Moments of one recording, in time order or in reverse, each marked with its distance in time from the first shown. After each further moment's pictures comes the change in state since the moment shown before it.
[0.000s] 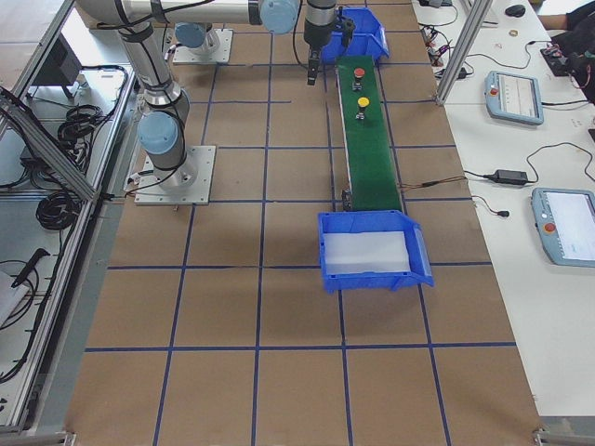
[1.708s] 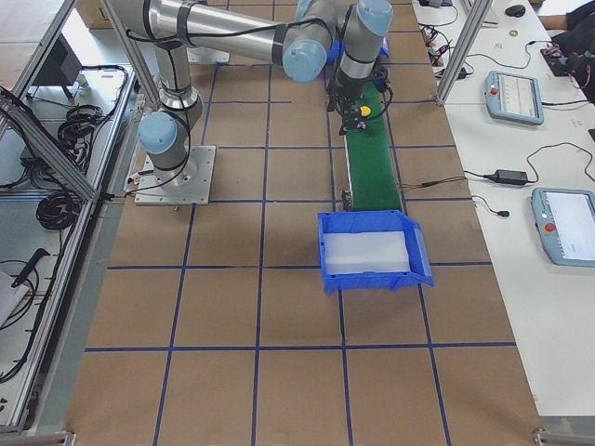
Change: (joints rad) left arm -0.009 0.000 -0.001 0.000 -0.004 0.000; right arm -0.390 0.196 -0.089 0.009 0.055 -0.913
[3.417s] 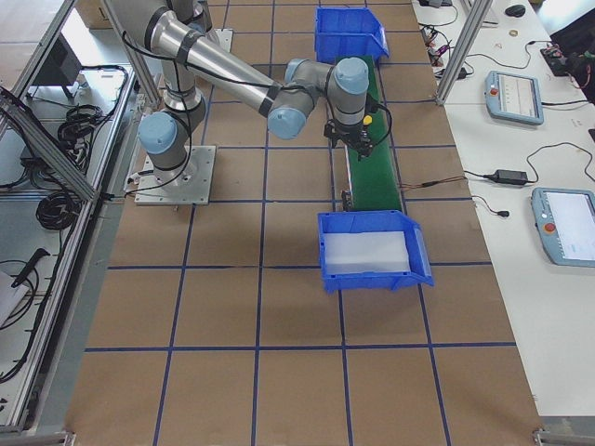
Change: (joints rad) left arm 0.001 0.000 -0.001 0.002 0.007 0.010; right arm 0.007 -0.002 0.259 -0.495 0.069 -0.637
